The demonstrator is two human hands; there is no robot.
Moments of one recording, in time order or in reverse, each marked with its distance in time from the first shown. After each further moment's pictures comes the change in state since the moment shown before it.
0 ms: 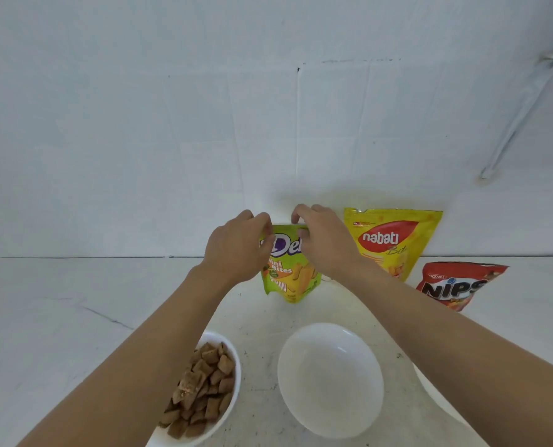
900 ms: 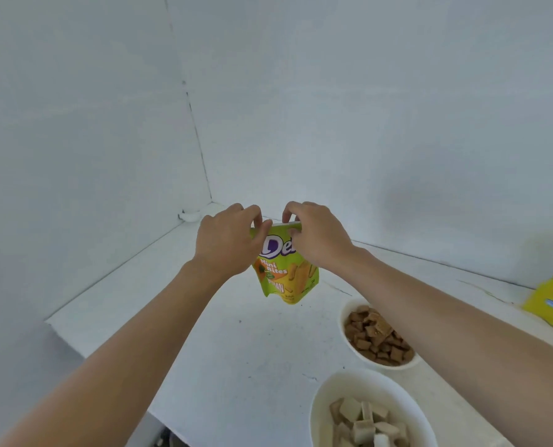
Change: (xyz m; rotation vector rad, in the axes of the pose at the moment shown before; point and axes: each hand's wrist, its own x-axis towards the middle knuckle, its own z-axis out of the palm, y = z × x) left_hand -0.263 -0.219 -0.171 0.240 0.307 -0.444; right_hand -0.057 -0.351 0.077 0.214 -0.205 -0.396
